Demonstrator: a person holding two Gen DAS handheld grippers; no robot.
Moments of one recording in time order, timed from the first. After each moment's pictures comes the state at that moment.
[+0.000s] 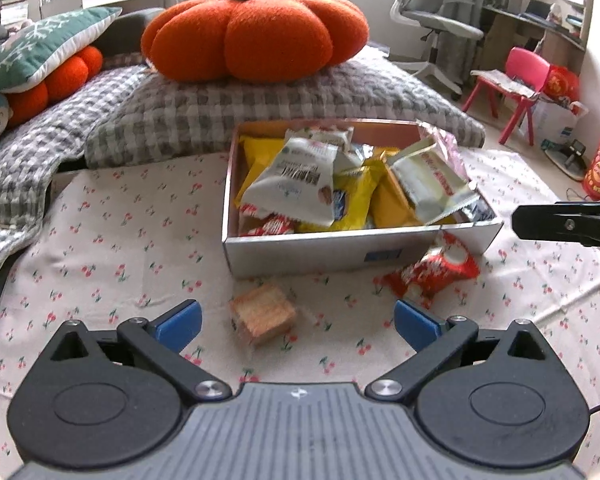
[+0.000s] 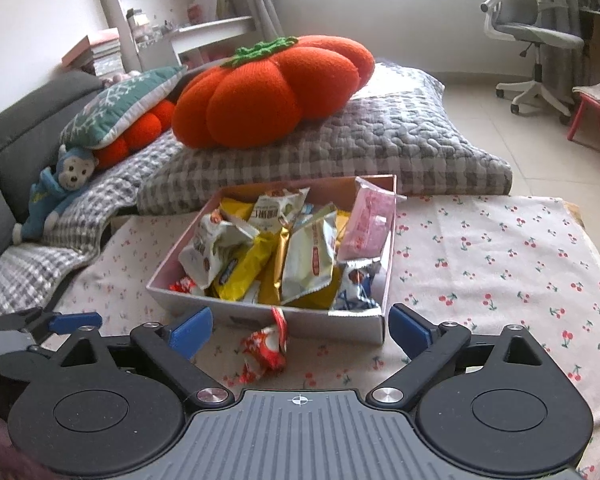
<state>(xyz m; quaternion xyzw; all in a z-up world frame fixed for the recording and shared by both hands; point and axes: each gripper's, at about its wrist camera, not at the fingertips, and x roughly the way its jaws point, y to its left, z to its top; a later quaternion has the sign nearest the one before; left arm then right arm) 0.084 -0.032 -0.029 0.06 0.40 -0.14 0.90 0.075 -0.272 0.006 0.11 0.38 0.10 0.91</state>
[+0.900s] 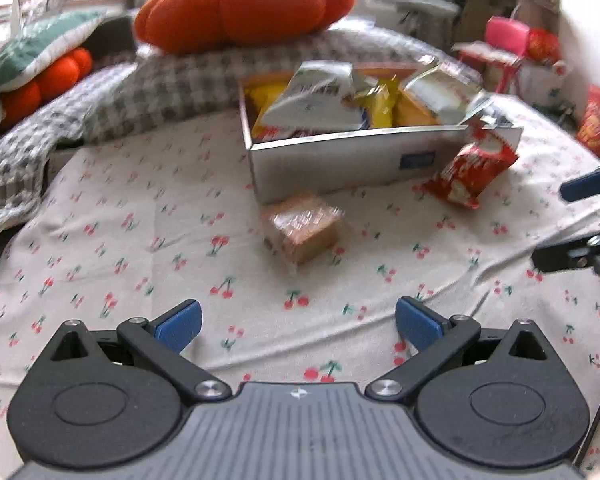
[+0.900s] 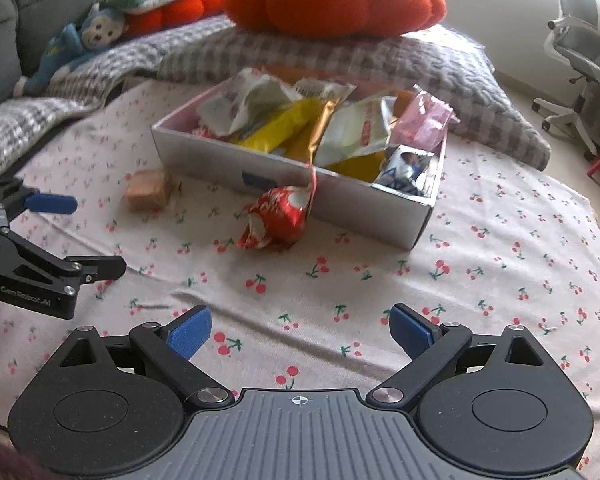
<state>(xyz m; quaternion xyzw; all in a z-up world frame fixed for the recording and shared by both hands) 0.060 0.002 -0.088 0.11 0.37 -0.17 0.91 0.049 -0.226 -0.058 -0.05 0.45 0.14 0.88</state>
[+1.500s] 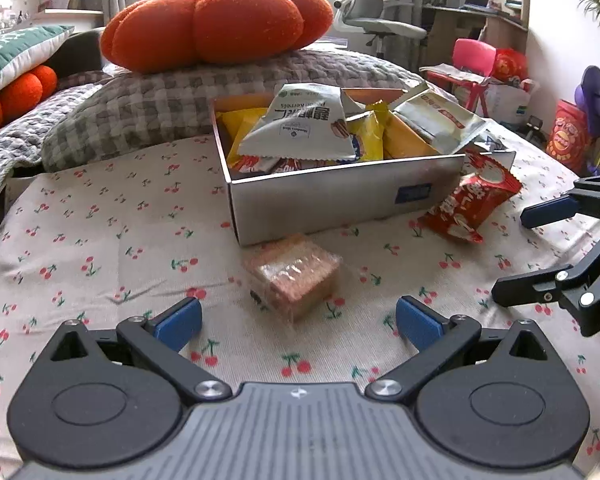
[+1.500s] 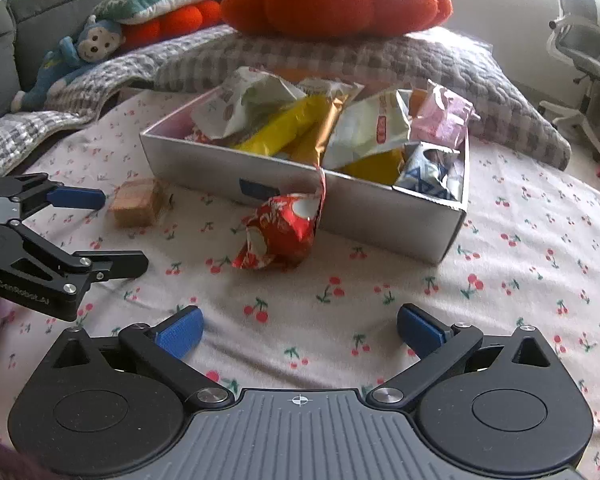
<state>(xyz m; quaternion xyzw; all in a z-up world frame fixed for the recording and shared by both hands) 0.089 0.005 -0.094 0.09 0.34 -0.23 0.91 0.067 -0.221 -0.081 -0.02 0.42 0.14 0.90</state>
